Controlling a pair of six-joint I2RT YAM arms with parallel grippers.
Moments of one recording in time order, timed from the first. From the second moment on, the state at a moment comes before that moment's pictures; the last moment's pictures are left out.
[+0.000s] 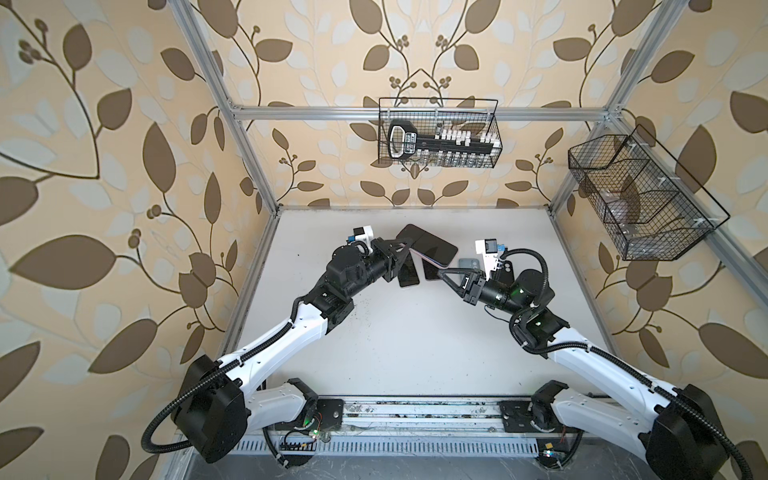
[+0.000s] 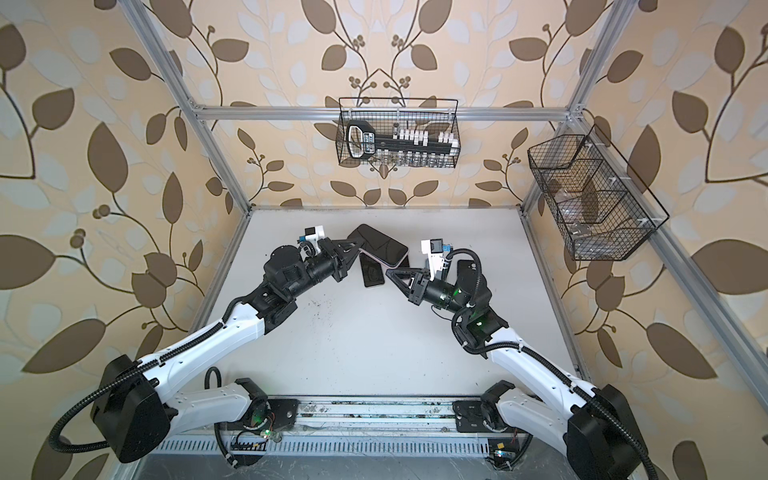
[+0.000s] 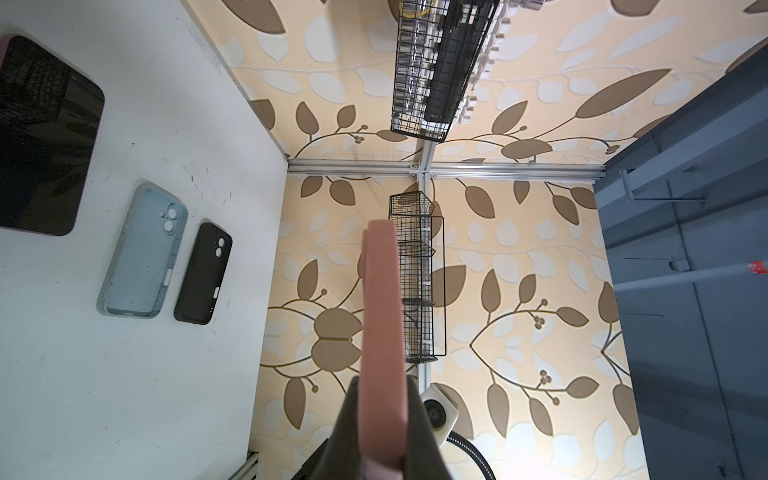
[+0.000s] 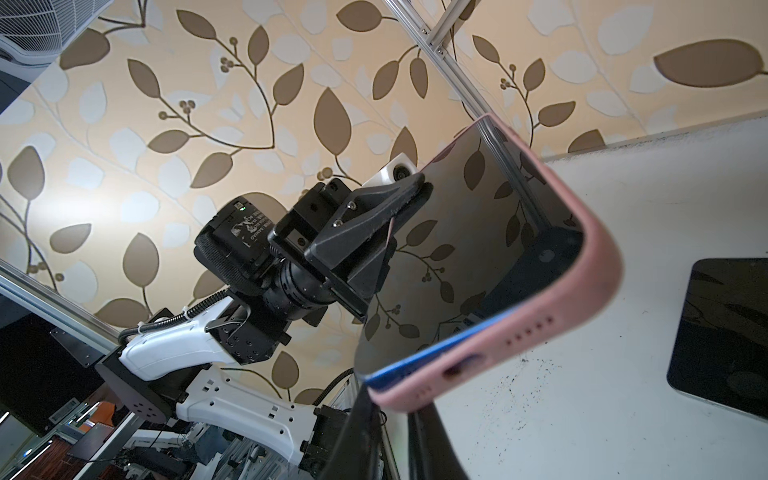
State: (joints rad) left arm -0.58 1.18 0.82 0.37 0.25 -1.60; right arm 0.51 1.04 0.58 0.54 -0.55 0.81
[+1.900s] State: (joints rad) left arm -0.58 1.16 0.81 0.37 0.28 -1.63; right arm 0.51 1.03 0.57 0.61 -0.59 0.81
